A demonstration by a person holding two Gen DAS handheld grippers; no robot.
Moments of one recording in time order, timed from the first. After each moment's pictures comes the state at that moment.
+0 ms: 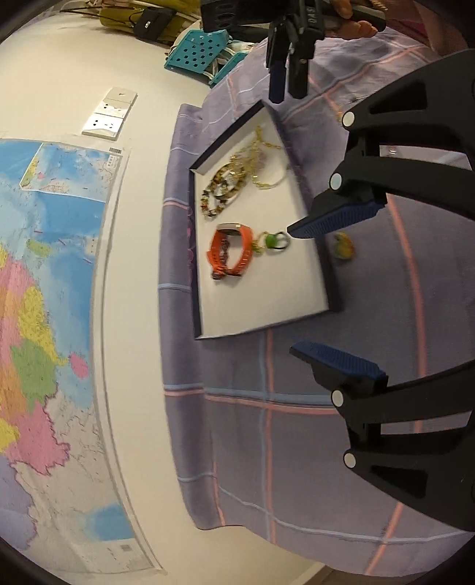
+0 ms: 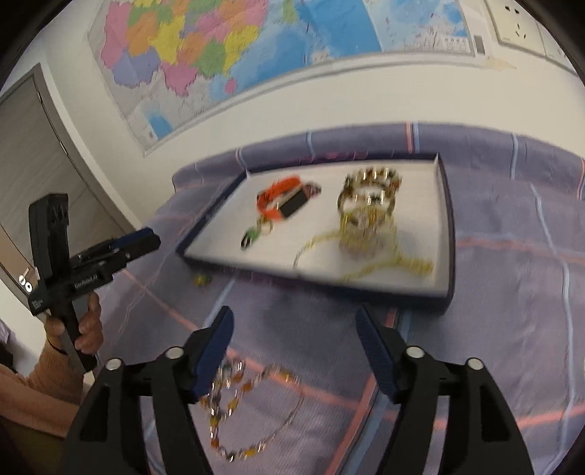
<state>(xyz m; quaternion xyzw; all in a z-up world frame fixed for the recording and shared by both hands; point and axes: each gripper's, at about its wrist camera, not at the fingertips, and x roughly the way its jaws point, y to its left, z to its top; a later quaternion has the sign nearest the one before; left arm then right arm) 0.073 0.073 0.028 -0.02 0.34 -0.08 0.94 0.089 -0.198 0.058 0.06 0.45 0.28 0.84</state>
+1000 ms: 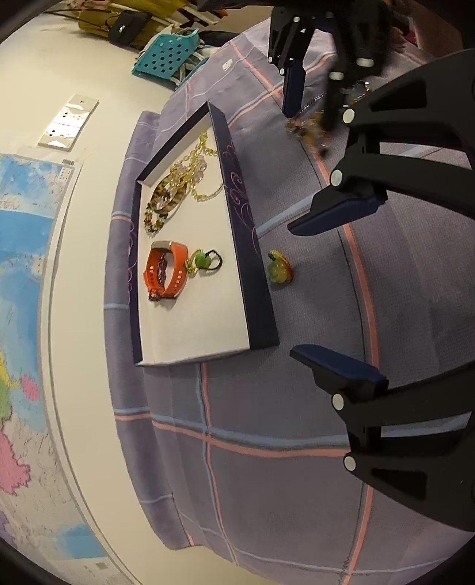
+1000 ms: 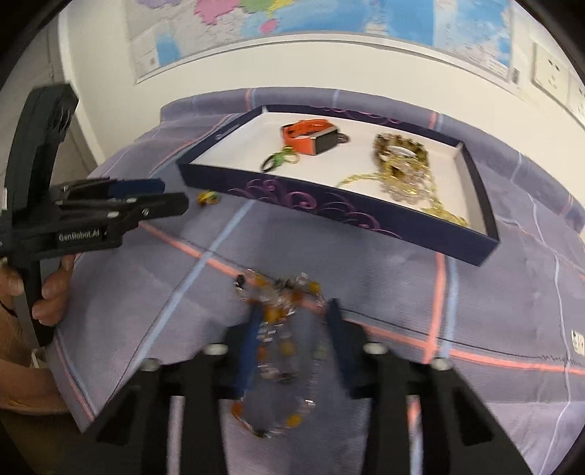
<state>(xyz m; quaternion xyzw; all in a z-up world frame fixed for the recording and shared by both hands) 0.066 0.054 -0.014 -0.01 0.40 -0.11 0.91 0.036 -0.132 0.026 -0.07 0.47 0.22 0.85</state>
